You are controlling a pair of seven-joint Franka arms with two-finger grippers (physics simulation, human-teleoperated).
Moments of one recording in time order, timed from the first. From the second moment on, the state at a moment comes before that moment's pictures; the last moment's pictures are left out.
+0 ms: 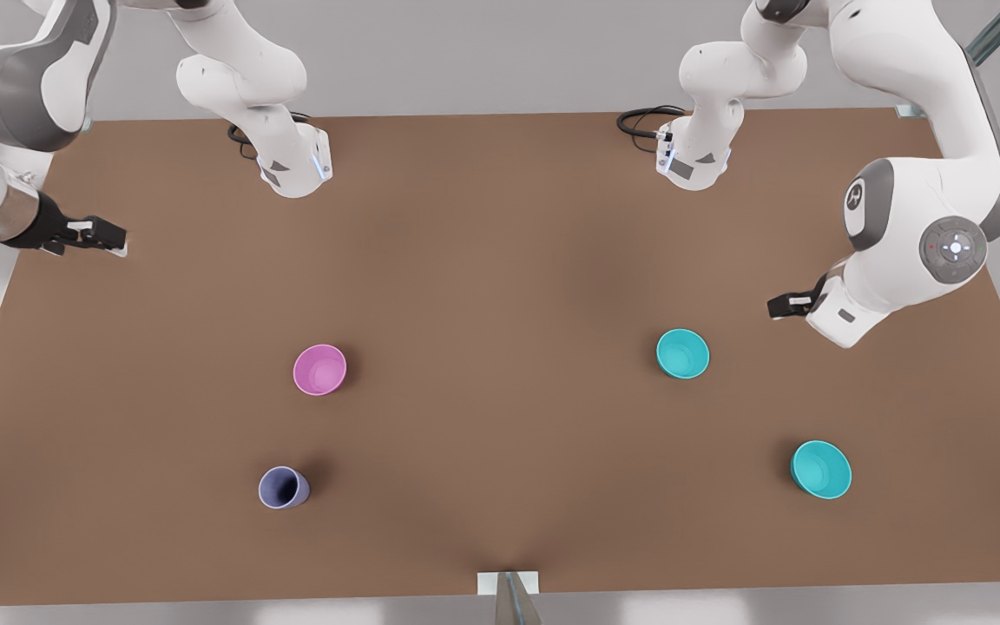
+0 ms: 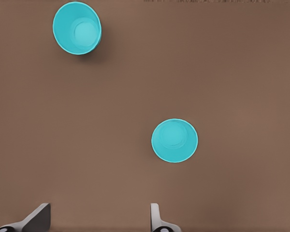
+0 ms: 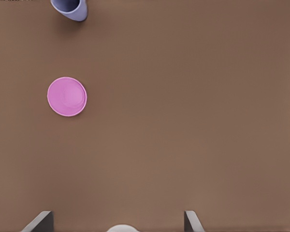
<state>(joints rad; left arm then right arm) -0.03 0.18 -0.04 -1.55 0.05 1.54 -0.14 0.09 0.05 -0.20 -1.39 -0.04 1.26 -0.09</state>
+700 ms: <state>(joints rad) -0.03 0.18 -0.04 -1.55 0.05 1.55 -0.14 0.25 0.36 -0.19 -1.97 0.17 2.02 0.06</state>
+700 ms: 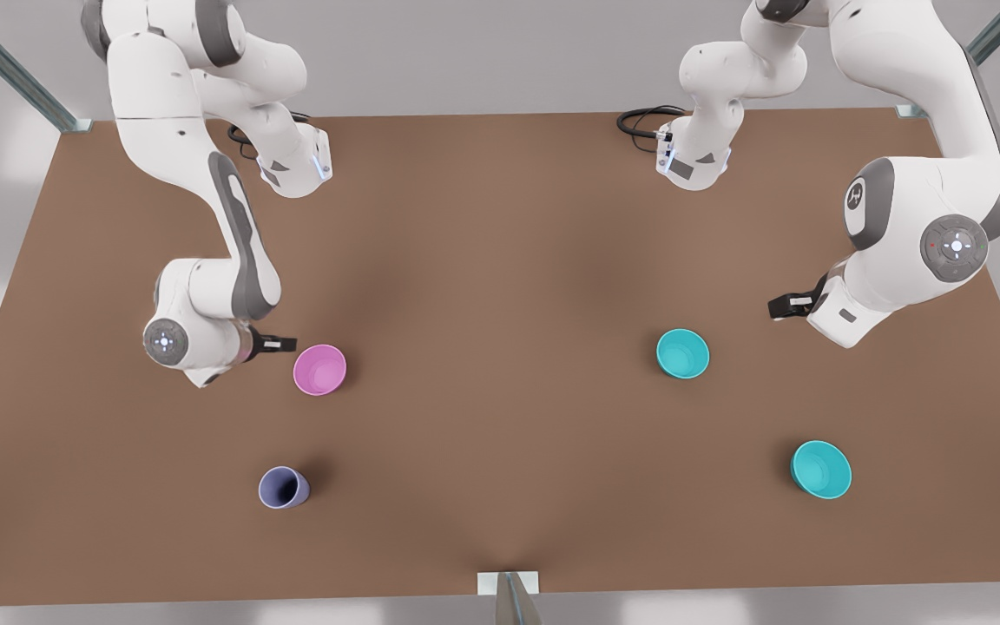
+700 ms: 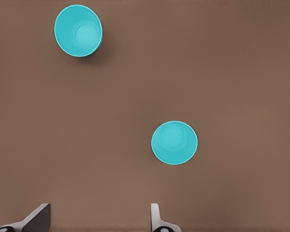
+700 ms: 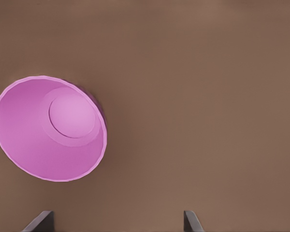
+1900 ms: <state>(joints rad) -0.02 0.18 -0.04 -1.56 0.05 1.55 -0.14 0.50 0.68 -0.09 -1.40 0.49 2.16 0.31</state>
